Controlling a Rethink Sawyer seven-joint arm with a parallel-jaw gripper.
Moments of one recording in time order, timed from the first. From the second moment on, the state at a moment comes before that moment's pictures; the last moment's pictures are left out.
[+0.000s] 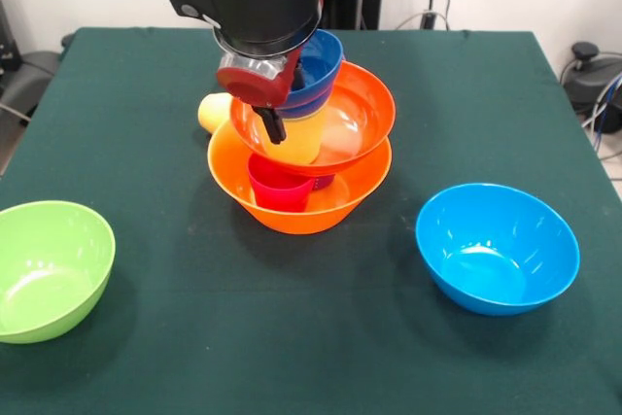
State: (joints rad) arm 0.02 0.30 -1.56 0.43 -1.44 -1.66 3.25
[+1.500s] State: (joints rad) arm 0.02 0.25 -1.59 0.39 -1.44 -1.66 3.25
